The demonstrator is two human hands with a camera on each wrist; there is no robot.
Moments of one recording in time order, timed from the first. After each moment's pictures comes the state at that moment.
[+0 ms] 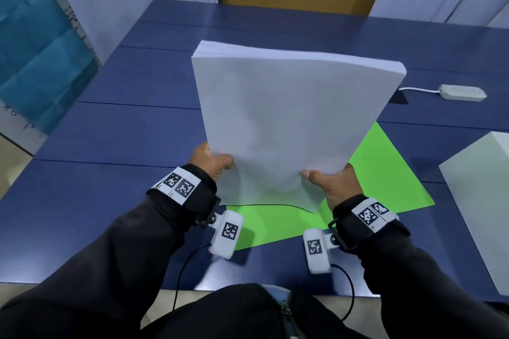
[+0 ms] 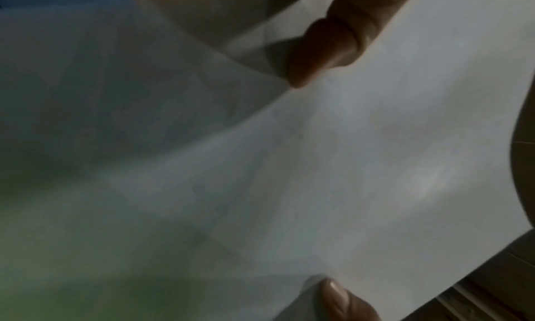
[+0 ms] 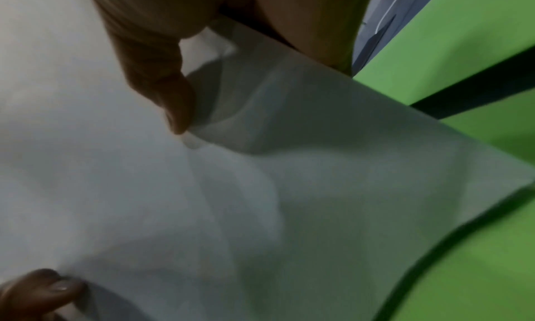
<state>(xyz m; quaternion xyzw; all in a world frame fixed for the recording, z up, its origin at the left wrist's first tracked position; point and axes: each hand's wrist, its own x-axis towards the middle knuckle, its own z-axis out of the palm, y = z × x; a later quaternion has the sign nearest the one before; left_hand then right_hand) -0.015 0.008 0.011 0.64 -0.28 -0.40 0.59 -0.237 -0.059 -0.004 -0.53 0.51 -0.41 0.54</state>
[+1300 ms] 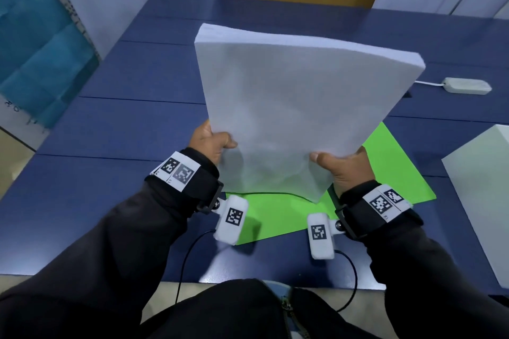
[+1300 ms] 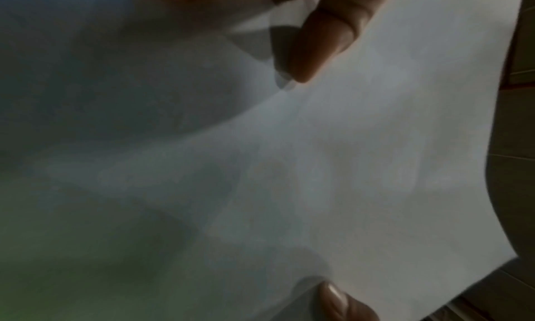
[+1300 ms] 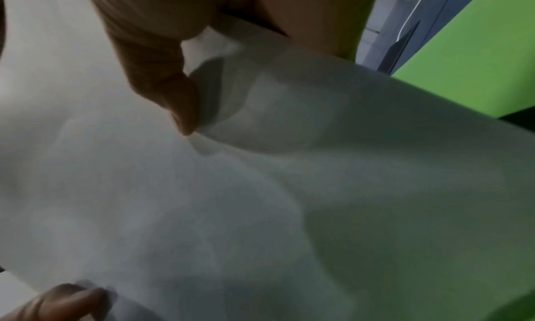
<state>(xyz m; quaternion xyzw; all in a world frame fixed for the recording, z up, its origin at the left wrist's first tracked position) -0.020 0.001 0.033 0.58 -0.23 -0.42 0.66 -0.234 -0.068 0.003 -0.51 0.53 -0.44 0.52</state>
